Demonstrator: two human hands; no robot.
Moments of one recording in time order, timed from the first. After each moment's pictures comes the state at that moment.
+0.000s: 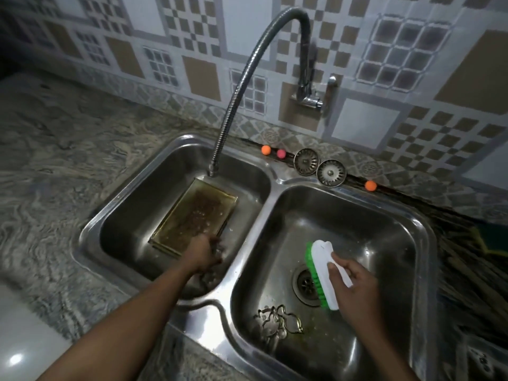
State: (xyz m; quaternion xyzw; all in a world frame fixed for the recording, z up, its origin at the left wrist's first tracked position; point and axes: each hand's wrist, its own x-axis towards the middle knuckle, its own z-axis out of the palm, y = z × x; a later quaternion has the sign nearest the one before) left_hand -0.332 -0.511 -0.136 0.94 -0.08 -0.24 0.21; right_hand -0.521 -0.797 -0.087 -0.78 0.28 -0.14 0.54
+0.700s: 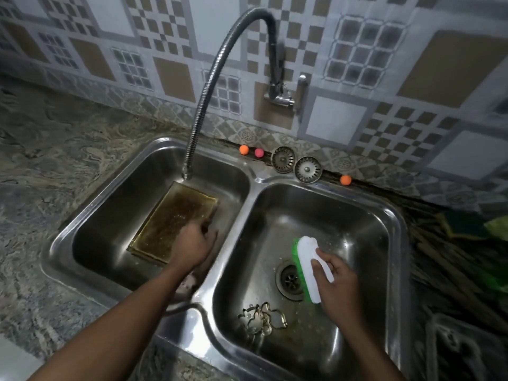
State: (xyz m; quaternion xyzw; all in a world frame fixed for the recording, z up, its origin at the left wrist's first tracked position) left_hand -0.334 -0.549 -0.113 0.96 -0.08 -0.09 0.27; right_hand -0.529 -0.801 -0.085 -0.77 0.30 -0.14 0.55
